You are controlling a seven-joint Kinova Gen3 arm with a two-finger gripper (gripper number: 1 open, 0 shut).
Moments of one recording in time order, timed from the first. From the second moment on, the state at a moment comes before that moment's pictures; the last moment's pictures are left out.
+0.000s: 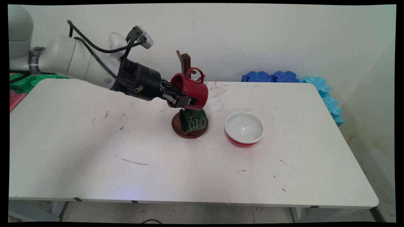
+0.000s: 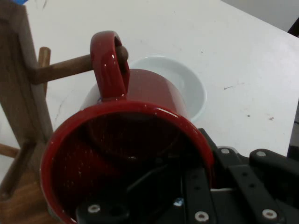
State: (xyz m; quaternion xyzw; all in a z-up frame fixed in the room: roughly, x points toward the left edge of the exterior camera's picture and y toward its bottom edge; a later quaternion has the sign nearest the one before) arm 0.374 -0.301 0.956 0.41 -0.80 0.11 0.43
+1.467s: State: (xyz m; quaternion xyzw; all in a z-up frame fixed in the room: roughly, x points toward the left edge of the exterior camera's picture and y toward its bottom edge) arm 0.389 -0.275 0.978 0.38 -0.82 0.08 0.41
